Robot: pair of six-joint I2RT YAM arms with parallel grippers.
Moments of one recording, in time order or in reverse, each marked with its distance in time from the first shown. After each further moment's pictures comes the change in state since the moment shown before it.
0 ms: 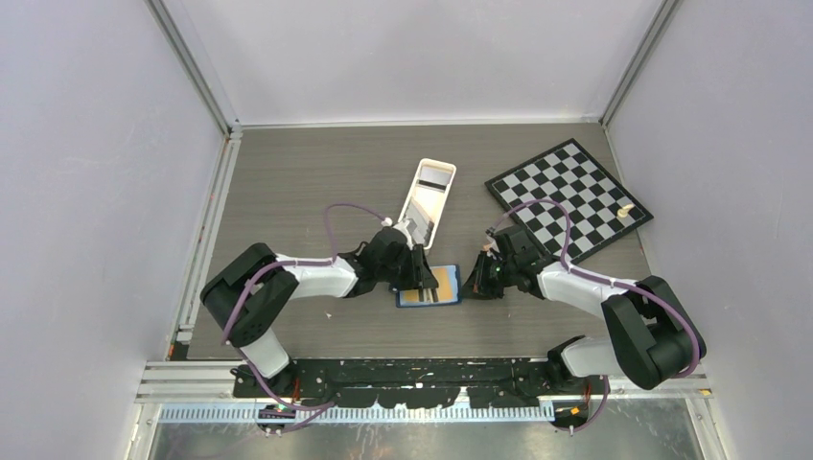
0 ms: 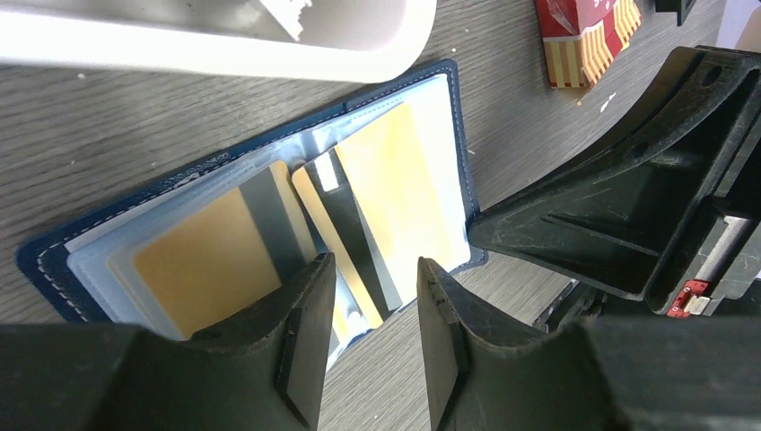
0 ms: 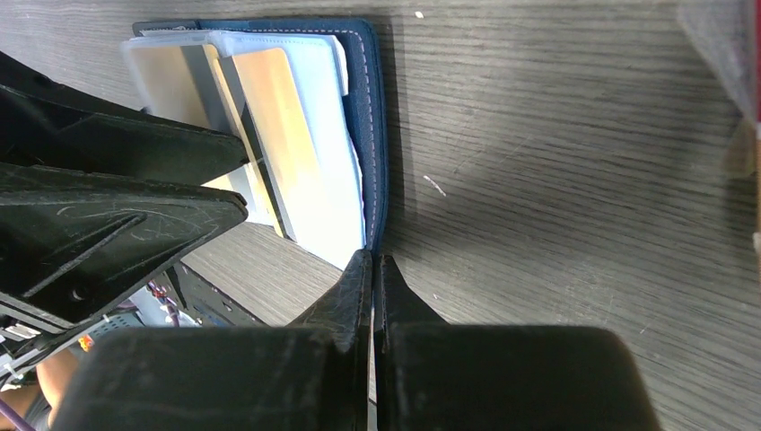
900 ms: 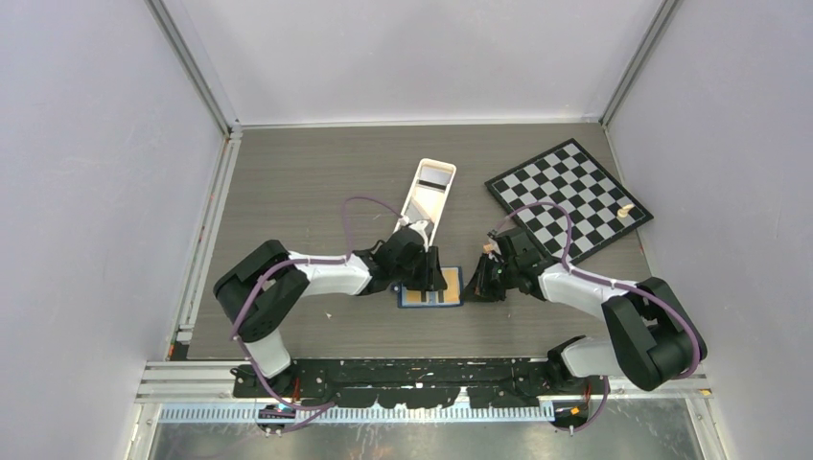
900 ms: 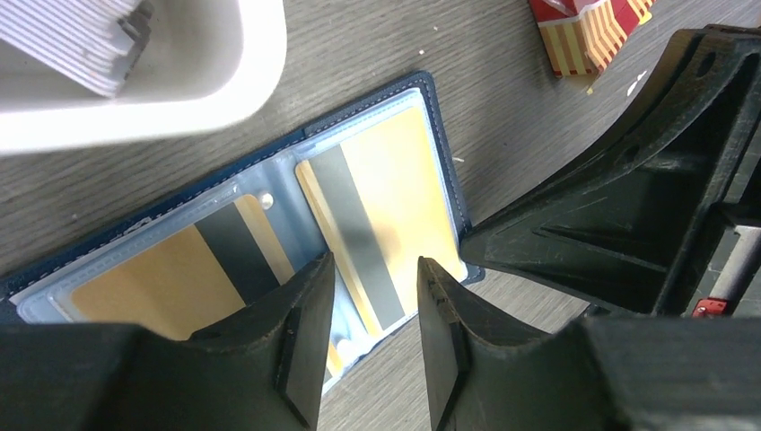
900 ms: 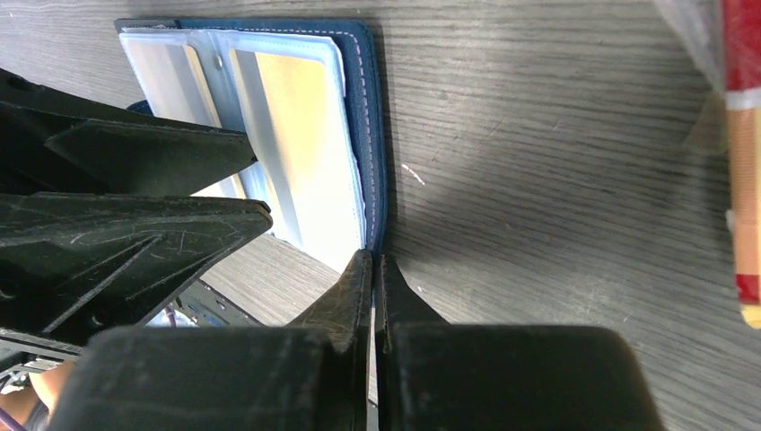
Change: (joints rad) left arm -0.079 0.071 0.120 -0.079 -0.069 0.094; right arm 0.000 -0.001 -0.019 -0.004 -0.002 -0.001
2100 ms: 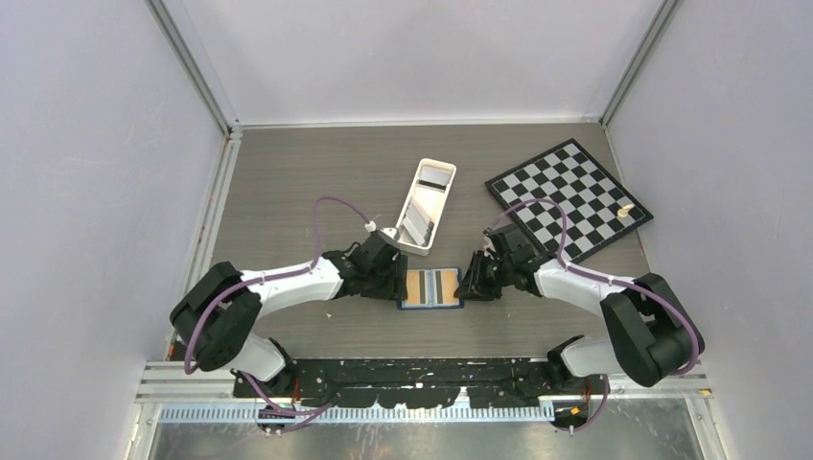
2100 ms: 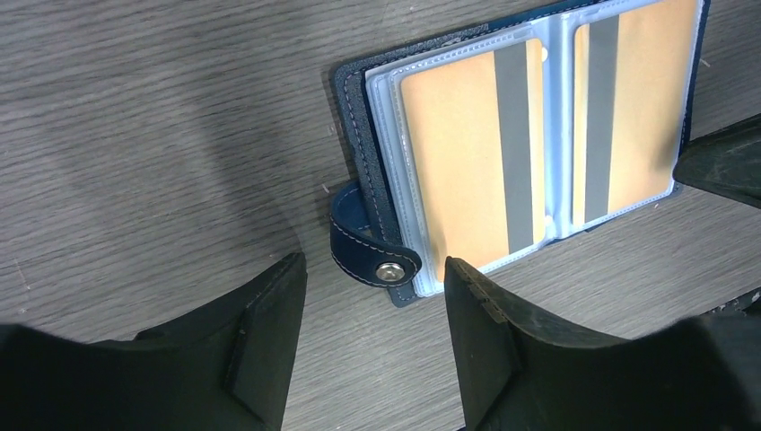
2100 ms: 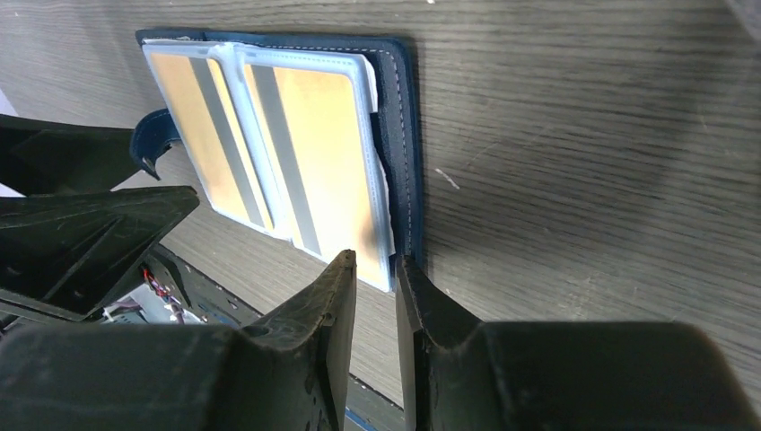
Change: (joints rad) left arm 0.061 -0.251 -0.089 -0.423 -0.161 0.090; right arm 0.036 0.006 0.051 -0.040 0.014 0.031
